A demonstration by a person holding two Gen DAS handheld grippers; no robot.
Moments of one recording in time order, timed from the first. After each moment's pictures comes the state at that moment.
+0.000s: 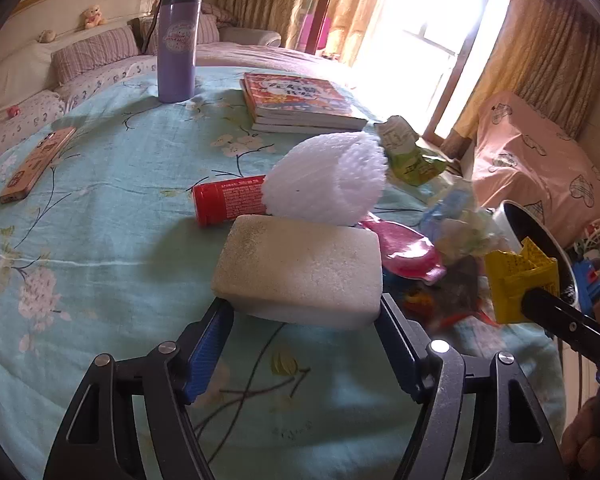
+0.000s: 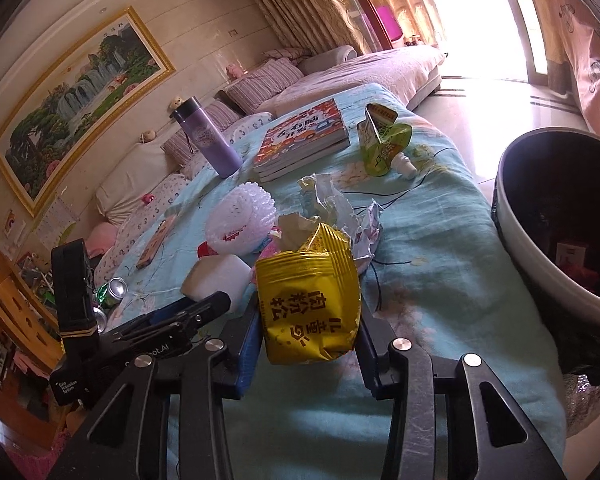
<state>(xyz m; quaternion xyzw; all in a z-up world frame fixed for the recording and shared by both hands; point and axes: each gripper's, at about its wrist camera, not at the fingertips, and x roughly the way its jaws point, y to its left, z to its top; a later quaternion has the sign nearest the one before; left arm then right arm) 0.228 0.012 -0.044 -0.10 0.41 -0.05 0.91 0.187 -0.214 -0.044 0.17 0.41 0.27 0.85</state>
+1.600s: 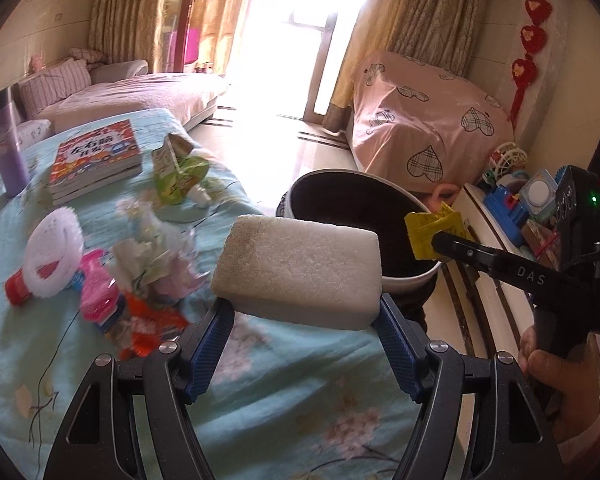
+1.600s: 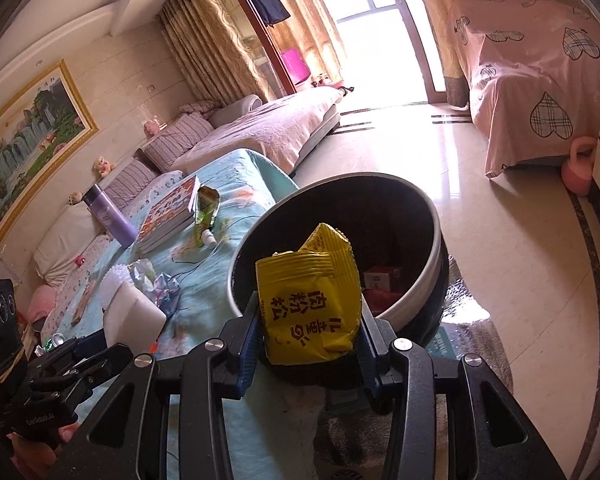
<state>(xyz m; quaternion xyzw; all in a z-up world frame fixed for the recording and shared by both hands) 0.228 -0.151 -0.001 -0.01 0.38 -0.23 0.89 0.186 -0.390 -0.043 0.19 0.38 0.11 0.90</state>
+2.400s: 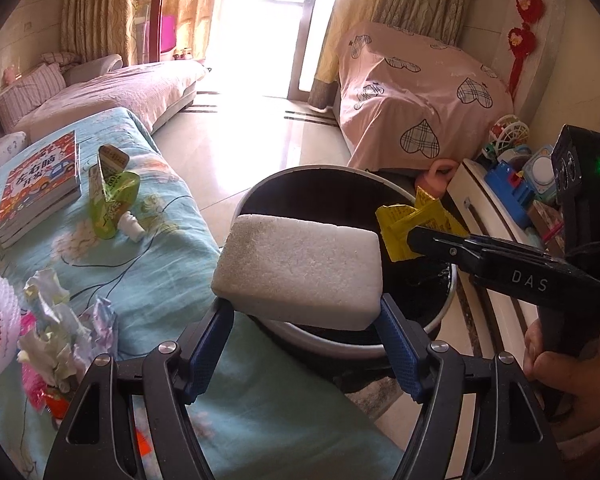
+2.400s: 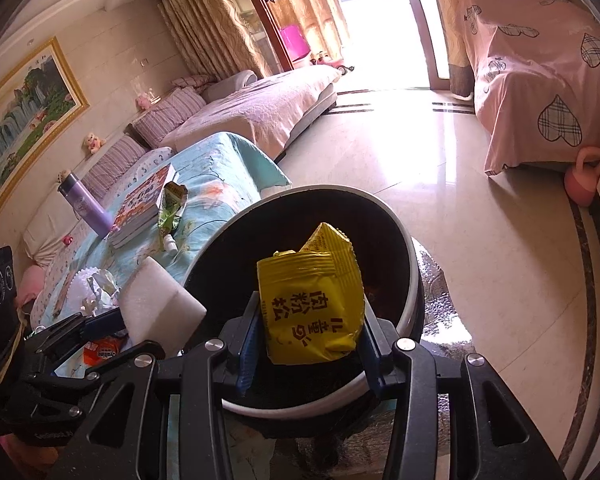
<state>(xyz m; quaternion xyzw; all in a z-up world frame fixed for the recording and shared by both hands) 0.305 -0.232 -0.024 0.02 0.42 -0.24 0.87 0.240 -0.413 -0.054 0.16 0.43 0.12 0.88</state>
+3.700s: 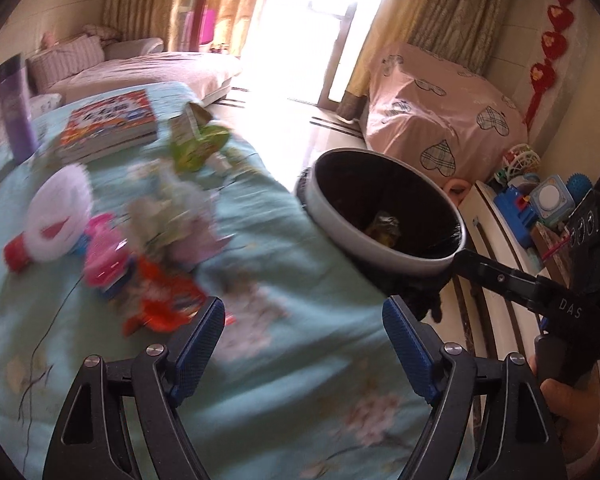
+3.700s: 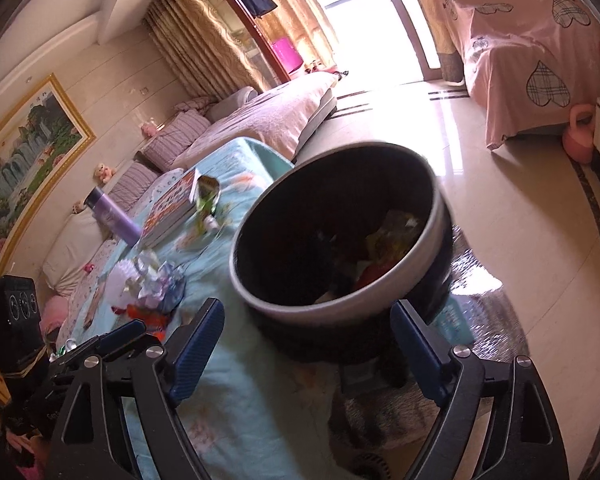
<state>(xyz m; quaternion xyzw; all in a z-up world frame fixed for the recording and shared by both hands) 0.228 -0.129 -0.022 -0.04 0.41 -0.20 0.89 0.172 -0.377 -0.058 0.23 0.41 0.12 0.87</state>
